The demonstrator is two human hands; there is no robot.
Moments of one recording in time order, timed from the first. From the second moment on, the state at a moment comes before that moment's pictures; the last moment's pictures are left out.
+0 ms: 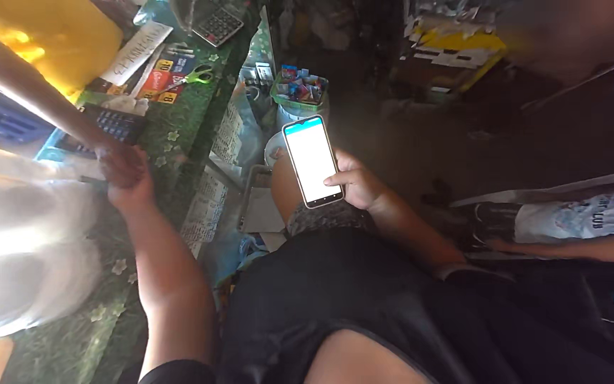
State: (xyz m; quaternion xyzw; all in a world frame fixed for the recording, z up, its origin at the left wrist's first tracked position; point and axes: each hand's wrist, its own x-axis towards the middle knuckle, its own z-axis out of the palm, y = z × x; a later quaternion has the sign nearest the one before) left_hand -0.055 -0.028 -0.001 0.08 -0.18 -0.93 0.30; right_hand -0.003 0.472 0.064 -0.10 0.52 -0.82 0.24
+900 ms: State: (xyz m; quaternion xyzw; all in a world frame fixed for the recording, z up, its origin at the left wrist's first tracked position) left_hand -0.045 -0.033 -0.001 0.04 -0.20 -0.95 0.24; right_hand 0.004 0.461 0.066 -0.08 0.51 -0.83 0.22
